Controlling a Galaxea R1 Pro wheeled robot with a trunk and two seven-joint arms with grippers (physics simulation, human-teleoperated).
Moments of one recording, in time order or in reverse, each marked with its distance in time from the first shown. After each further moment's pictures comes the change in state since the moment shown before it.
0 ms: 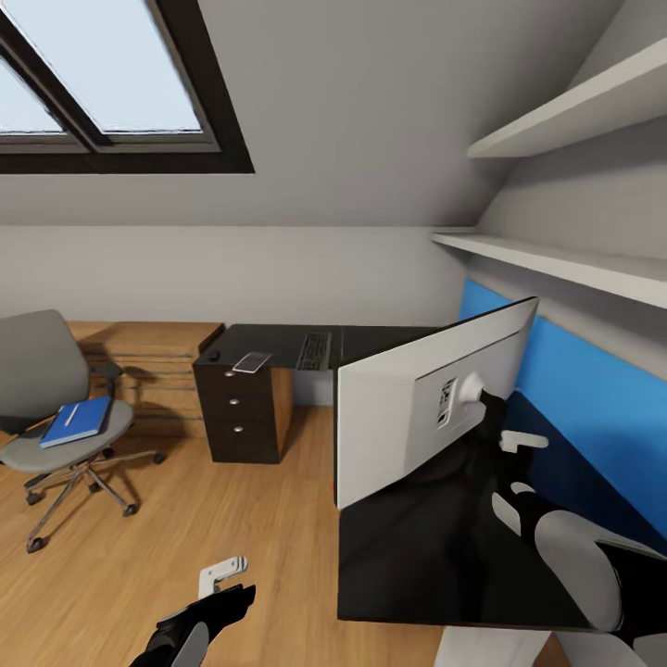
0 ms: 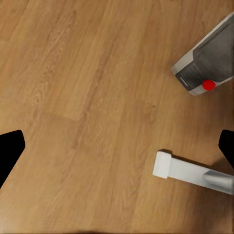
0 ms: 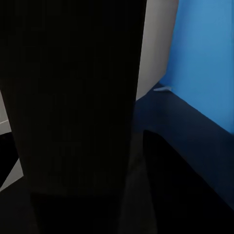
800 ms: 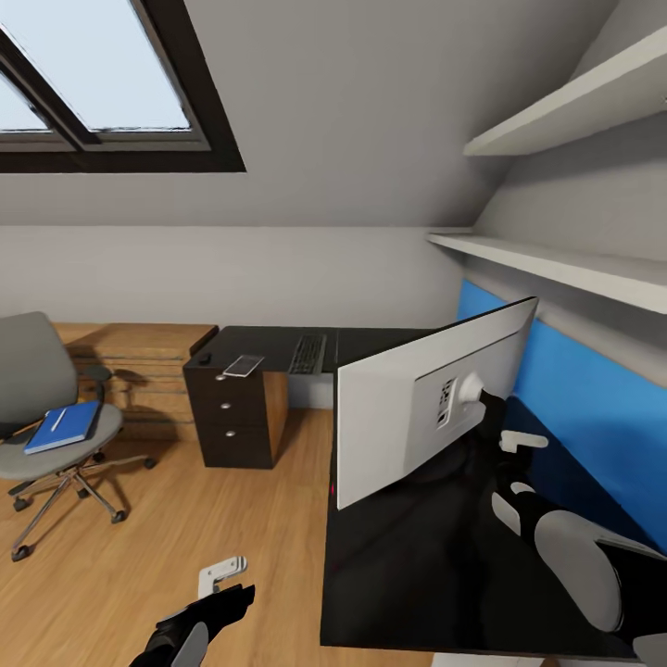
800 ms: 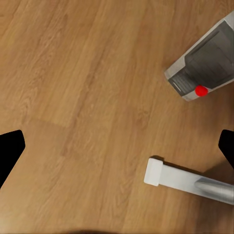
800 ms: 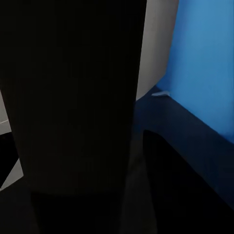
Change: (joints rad) left arm 0.000 0.001 0.000 0.000 0.003 0.000 0.003; right arm 0.000 0.001 -0.001 0.000 0.002 0.000 0.000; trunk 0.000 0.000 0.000
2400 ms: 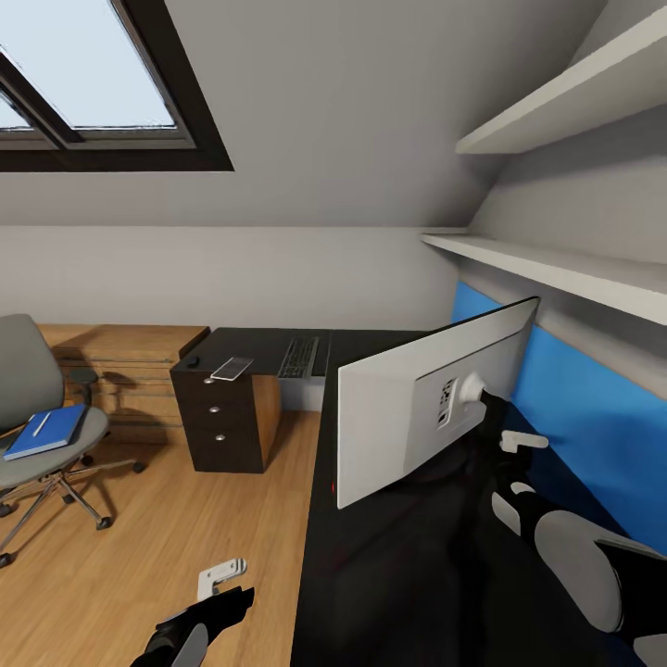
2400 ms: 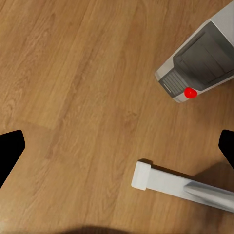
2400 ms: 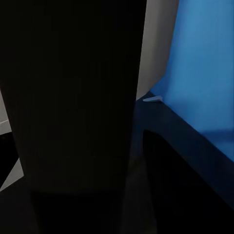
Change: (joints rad) left arm 0.000 0.000 0.000 0.011 0.001 0.000 0.000; right arm 0.000 0.000 0.010 0.000 -0.015 -0.001 -0.002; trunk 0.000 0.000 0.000
